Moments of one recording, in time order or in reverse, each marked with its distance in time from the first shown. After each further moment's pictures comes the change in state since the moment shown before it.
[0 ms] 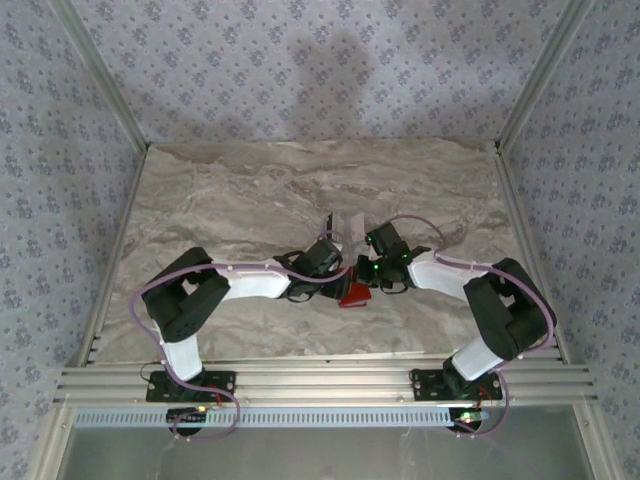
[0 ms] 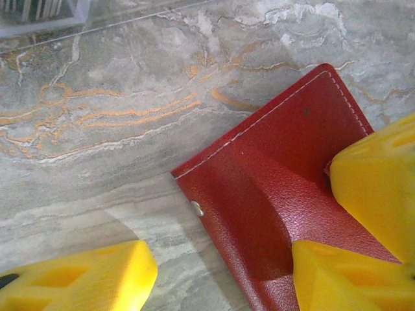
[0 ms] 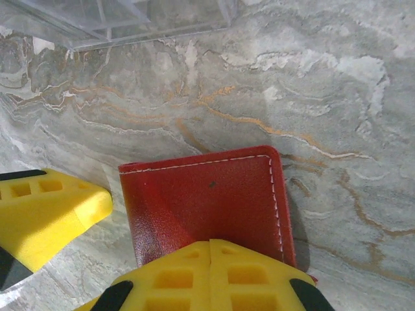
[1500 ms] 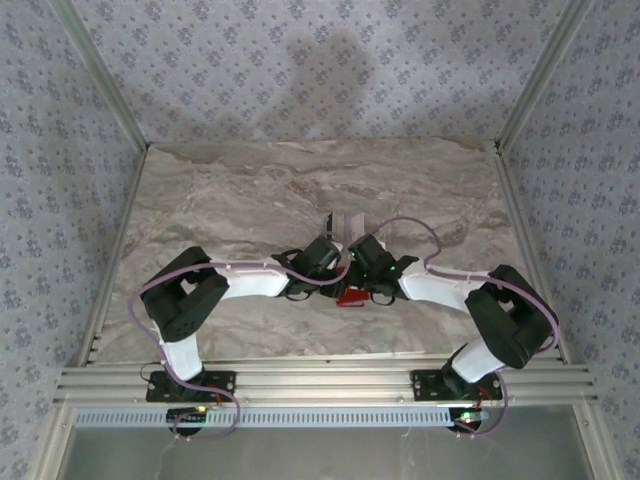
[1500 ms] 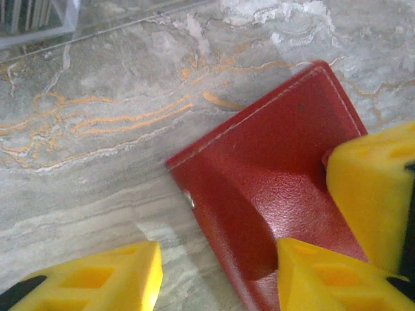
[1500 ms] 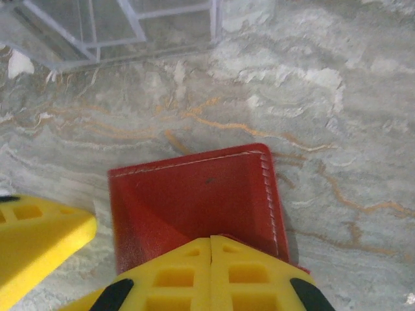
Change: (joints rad) left arm 0.019 0.020 0.002 0.003 0.039 0.044; right arm 0.166 -0.064 -0.014 -0.023 0.319 0.103
